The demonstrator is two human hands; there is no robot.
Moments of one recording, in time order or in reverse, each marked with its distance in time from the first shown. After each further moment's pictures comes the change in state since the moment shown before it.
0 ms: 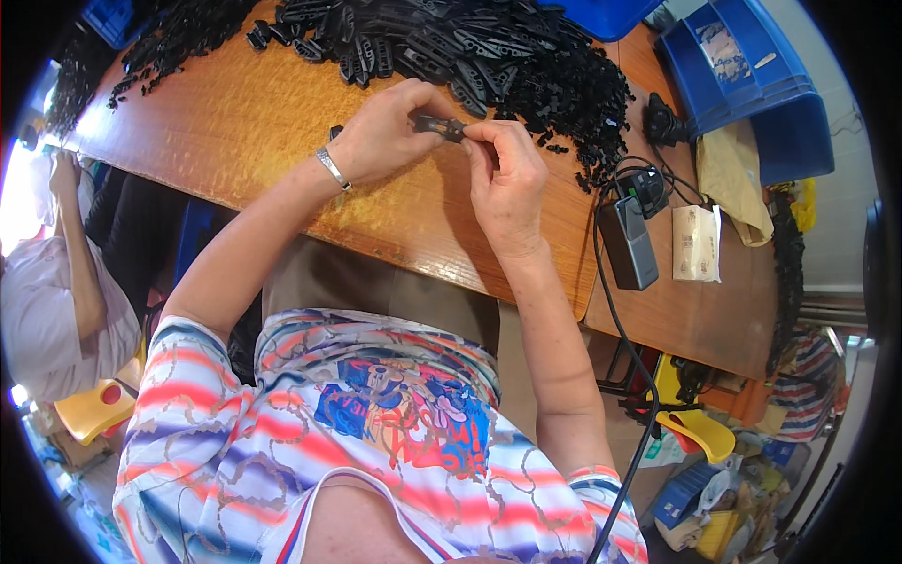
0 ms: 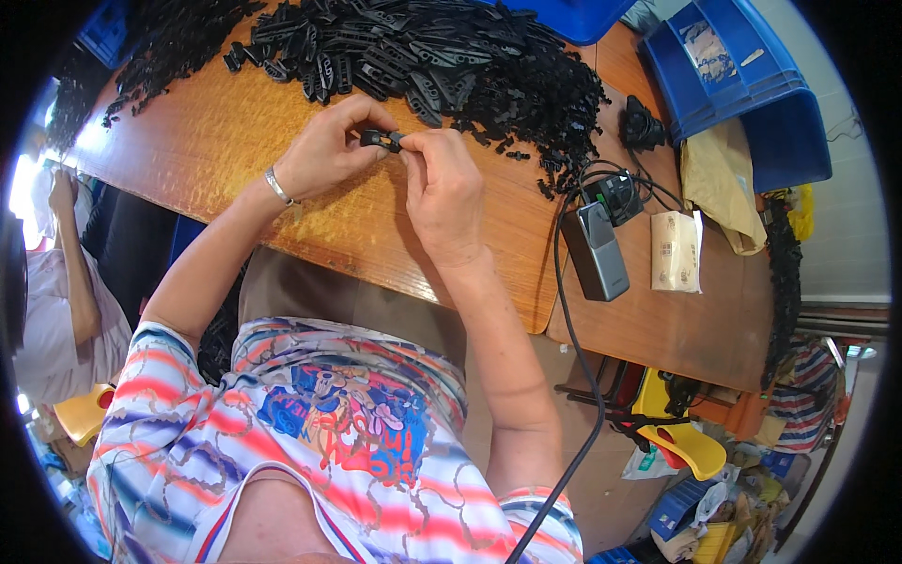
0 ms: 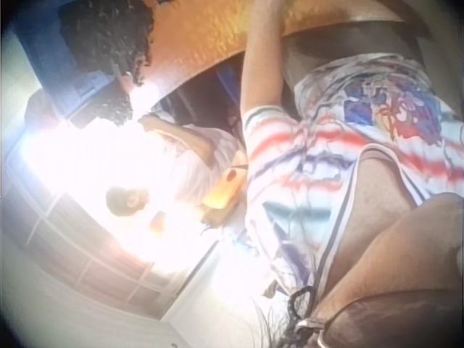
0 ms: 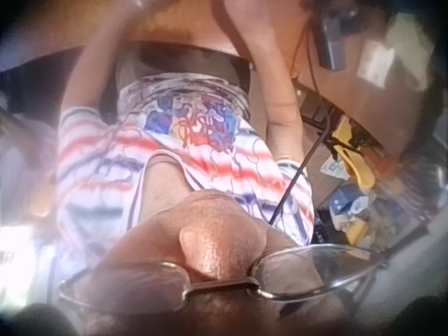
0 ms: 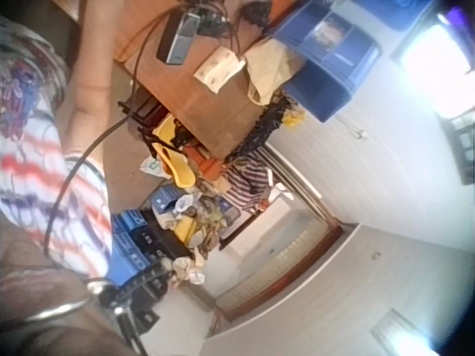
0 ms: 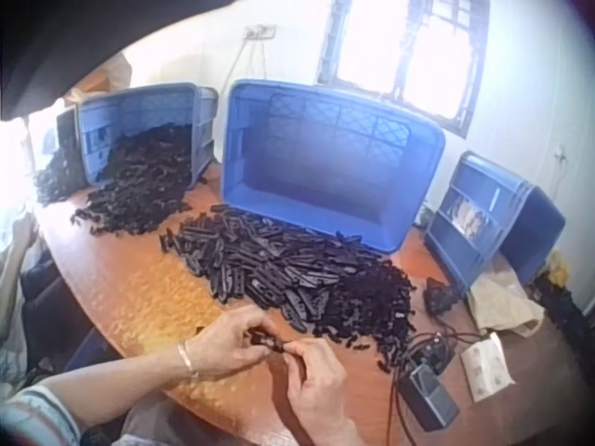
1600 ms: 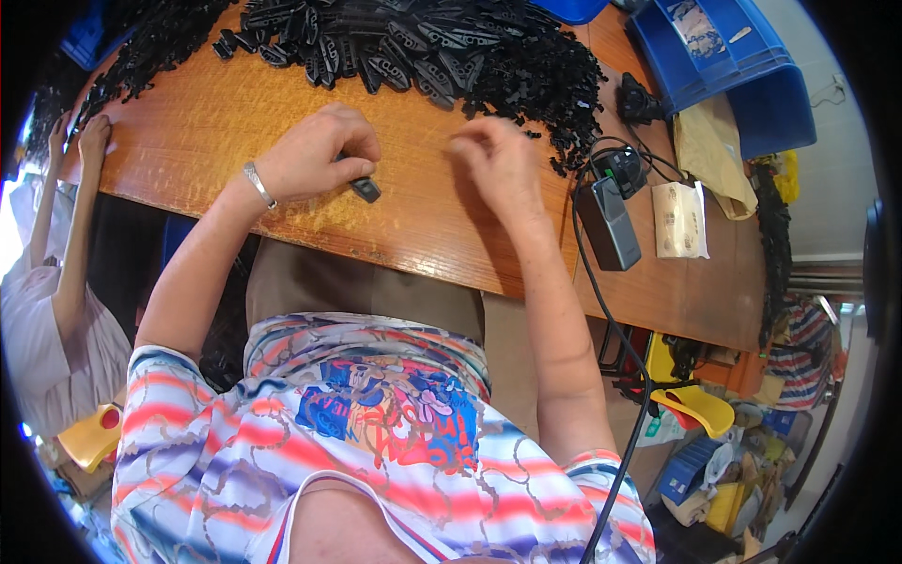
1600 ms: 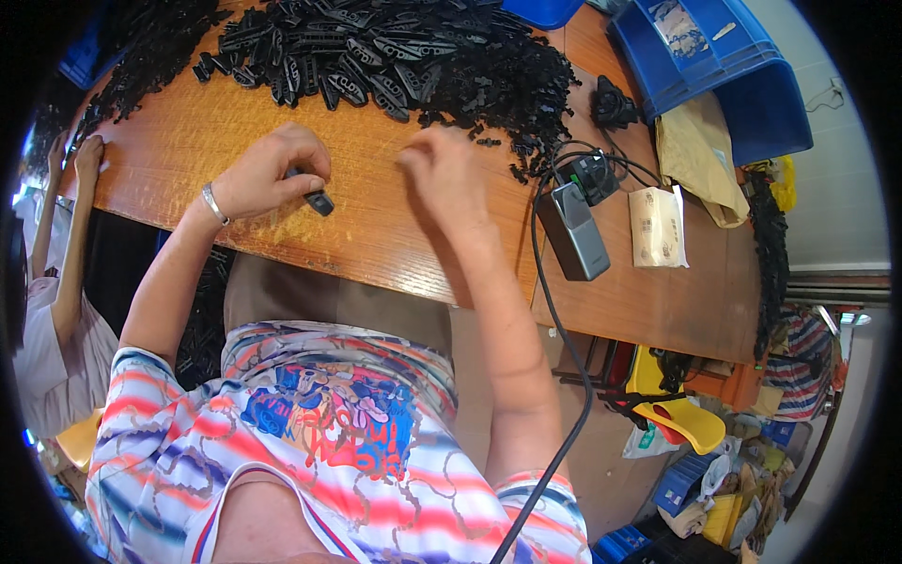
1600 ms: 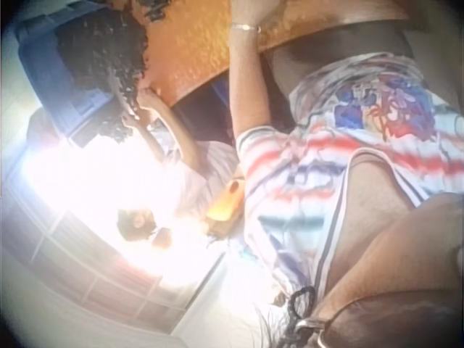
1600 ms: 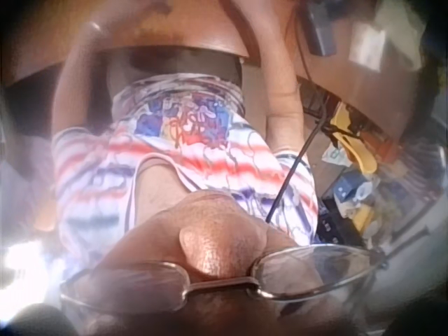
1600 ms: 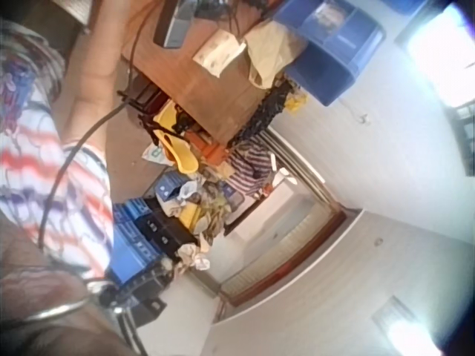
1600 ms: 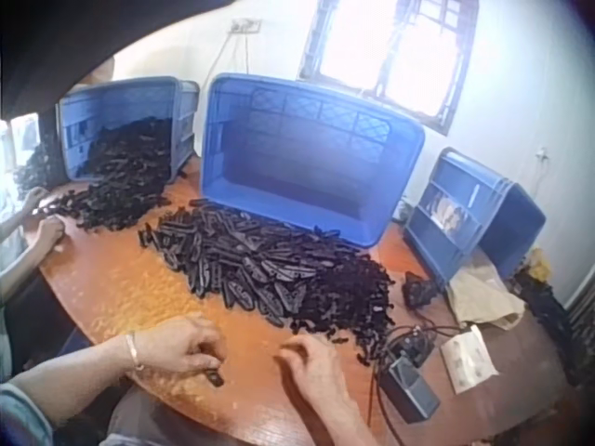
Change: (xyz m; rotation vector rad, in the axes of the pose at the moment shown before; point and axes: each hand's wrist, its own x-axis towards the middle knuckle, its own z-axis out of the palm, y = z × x) left_hand -0.024 -0.019 -0.039 0.154 -0.353 0.146; right_hand -0.003 0.051 -0.033 -0.084 -0.362 0.470
